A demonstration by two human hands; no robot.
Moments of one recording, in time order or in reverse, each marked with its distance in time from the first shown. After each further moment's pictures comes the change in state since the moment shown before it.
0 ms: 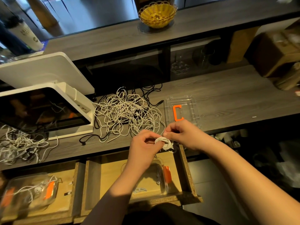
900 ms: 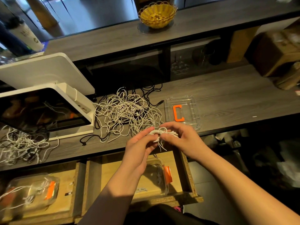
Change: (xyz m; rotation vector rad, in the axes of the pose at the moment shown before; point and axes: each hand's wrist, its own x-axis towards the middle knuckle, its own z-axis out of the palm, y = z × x) left_hand 0.008 0.004 -0.003 -0.700 0.043 -0.445; right_hand -0.013 0.010 0.027 0.367 0.208 -0.135
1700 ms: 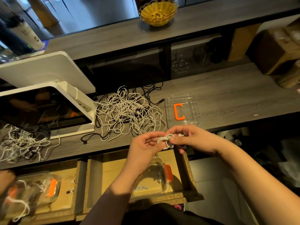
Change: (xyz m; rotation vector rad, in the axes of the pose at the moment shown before) left_hand -0.014 -0.006 -0.007 0.534 -0.174 0.312; right_hand 0.004 -0.006 -0.038 0.069 -0.439 0.200
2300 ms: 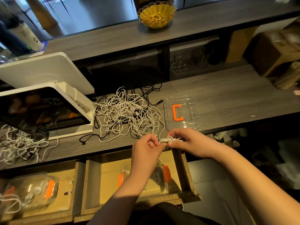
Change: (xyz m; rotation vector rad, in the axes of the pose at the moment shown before) left_hand 0.002 -0.019 0.021 0.372 0.224 0.065; right_hand -0.007 0.006 0.011 -0.467 0.164 0.060
